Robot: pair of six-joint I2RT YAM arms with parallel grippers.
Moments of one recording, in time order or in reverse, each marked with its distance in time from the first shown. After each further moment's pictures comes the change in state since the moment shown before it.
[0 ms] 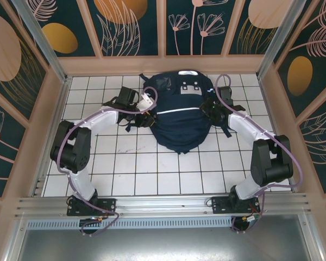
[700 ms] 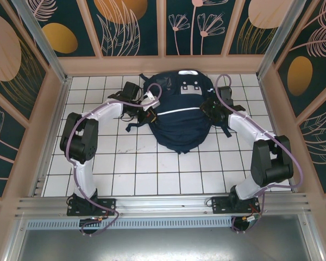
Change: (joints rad) left arm 0.013 0.138 0.174 -0.146 0.113 0.099; right arm 0.003 -0.008 0.000 -0.002 0.022 0.002
